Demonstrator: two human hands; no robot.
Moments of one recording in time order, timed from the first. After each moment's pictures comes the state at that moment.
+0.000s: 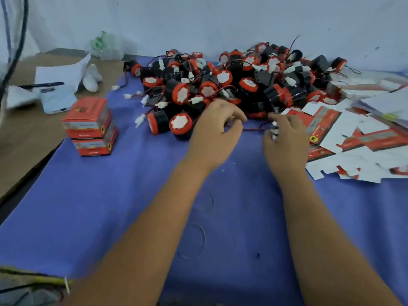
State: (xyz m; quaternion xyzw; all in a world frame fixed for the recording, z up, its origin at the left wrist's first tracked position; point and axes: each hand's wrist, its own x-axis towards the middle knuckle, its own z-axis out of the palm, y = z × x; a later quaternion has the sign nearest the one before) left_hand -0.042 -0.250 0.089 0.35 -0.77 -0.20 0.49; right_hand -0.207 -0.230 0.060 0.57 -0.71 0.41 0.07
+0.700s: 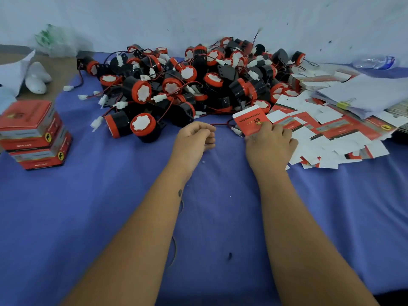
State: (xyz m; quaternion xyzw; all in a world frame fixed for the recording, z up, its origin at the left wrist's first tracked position) left_hand -0.075 -0.263 0.055 0.41 -0.55 -0.57 0.45; right_hand -0.231 -0.228 0.048 0.43 -0.88 0.17 0.12
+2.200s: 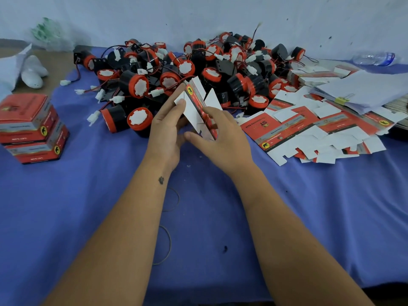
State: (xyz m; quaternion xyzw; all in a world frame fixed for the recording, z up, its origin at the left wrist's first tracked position) left_hand -0.052 -0.264 0.068 0.26 -0.45 -0.63 0.58; right_hand -0.173 -0.221 0.060 0.63 -0.63 0.44 -0.10
